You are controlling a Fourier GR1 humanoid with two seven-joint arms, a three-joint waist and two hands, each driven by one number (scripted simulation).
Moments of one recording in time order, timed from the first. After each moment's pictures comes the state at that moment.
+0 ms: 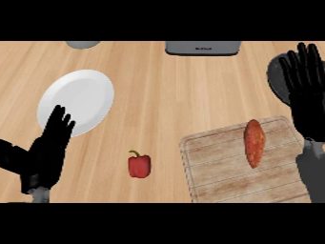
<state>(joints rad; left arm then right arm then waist) 0.02 0.31 -0.21 -1.67 0.40 0.44 0.18 -0.29 -0.30 -0.02 -1.55 -0.44 -0.05 -0.17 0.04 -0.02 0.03</state>
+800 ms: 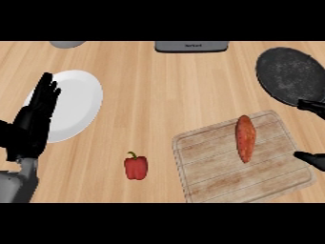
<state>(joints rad) -0.17 0.43 -0.17 -1.56 0.27 0.34 0.07 -0.13 -0.63 -0.01 -1.25 -0.18 0.33 -0.57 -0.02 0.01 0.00</state>
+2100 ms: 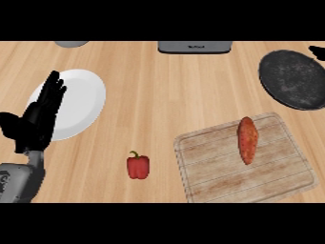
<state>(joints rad) -0.22 0.35 -0.10 -1.44 0.21 0.23 0.02 -0.43 -0.86 -0.02 -1.44 -0.02 0.64 -0.18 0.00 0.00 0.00</state>
